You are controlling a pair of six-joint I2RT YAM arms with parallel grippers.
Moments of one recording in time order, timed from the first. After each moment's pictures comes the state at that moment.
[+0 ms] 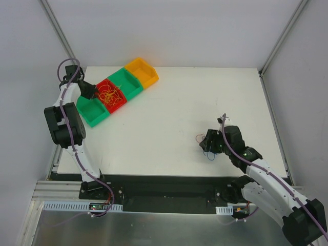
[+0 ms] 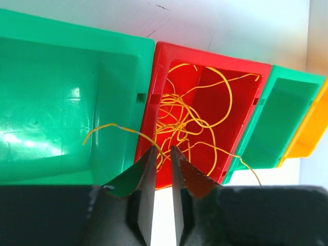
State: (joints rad) left arm 0.27 1.96 1.57 -0.55 0.17 -0.92; right arm 0.49 0.77 0.44 -0.35 -0.04 0.48
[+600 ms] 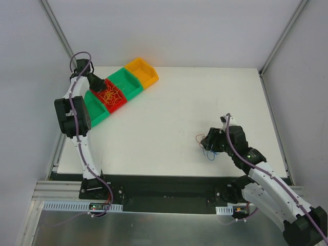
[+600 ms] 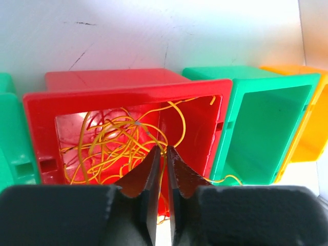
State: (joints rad) left arm 0.19 2.17 1.80 -0.55 0.17 -0.88; right arm 0.49 0.71 0.46 -0.39 -0.03 0.48
